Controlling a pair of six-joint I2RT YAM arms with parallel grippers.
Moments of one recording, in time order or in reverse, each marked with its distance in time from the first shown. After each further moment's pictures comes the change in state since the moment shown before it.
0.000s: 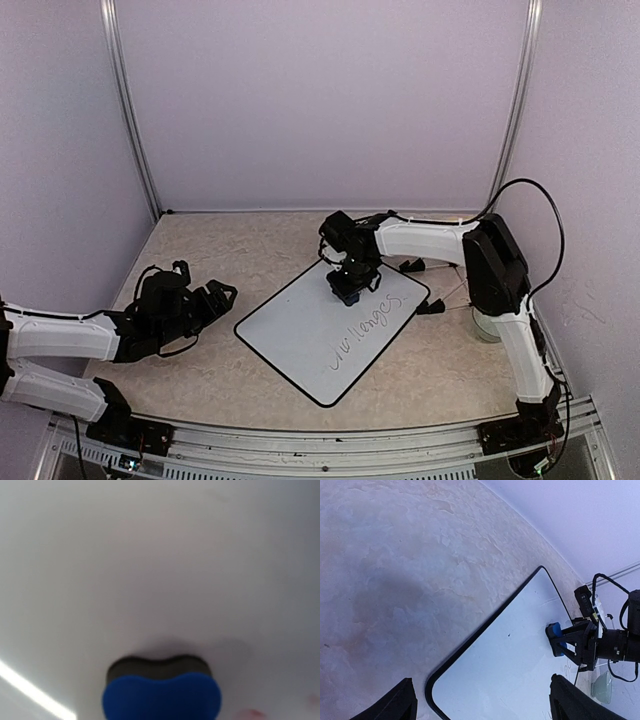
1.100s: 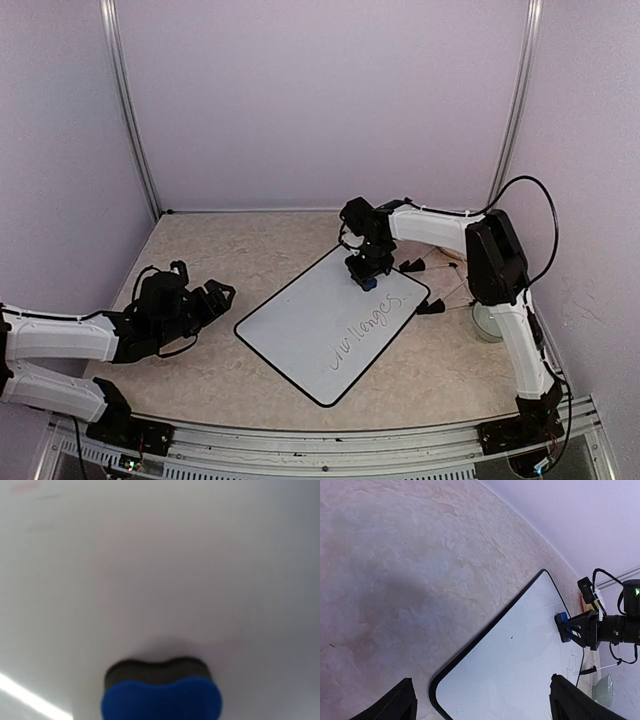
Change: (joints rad) left arm -0.002 -0.005 -0.003 -0.008 -0.017 -0.006; right arm -0.112 0.059 0.108 -0.081 -0.003 -0.056
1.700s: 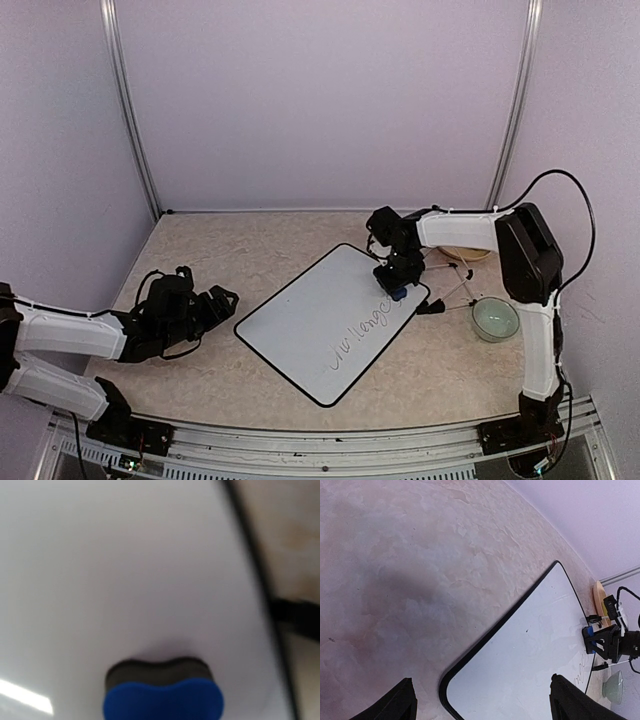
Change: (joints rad) left arm -0.001 0.069 -0.001 0.015 0.001 -0.001; right arm -0.079 -0.242 -0.402 0.119 0.082 -0.008
